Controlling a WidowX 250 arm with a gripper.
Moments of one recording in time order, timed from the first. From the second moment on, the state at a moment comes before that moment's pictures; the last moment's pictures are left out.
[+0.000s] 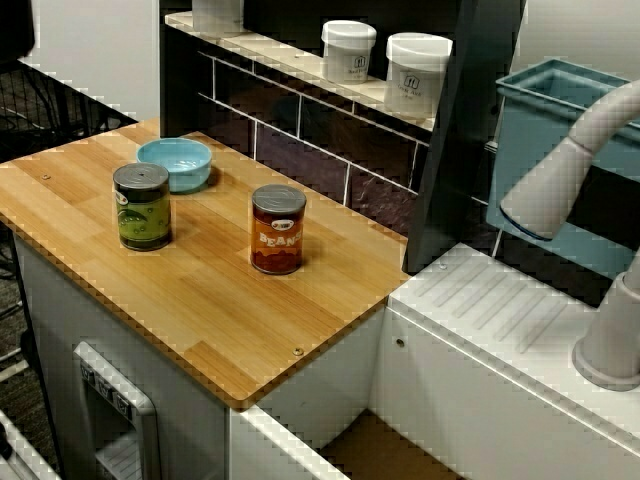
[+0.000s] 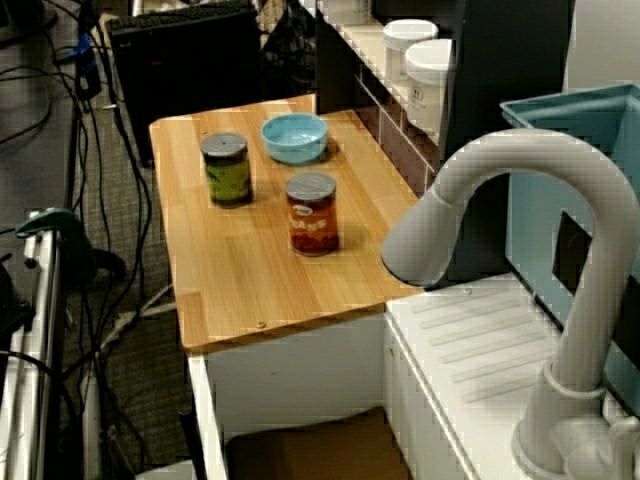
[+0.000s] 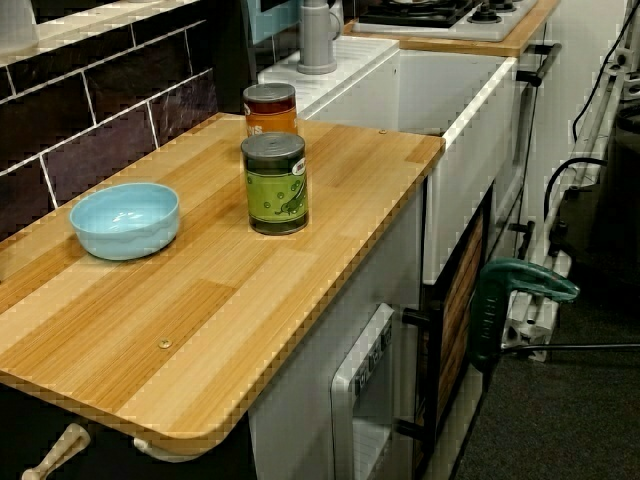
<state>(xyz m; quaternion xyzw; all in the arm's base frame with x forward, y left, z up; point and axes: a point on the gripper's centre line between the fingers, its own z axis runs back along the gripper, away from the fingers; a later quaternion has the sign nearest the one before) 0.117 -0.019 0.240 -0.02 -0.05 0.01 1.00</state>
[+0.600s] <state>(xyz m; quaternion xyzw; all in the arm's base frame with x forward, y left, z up) 0.110 -0.014 0.238 -0.01 -0.06 0.00 1.00</state>
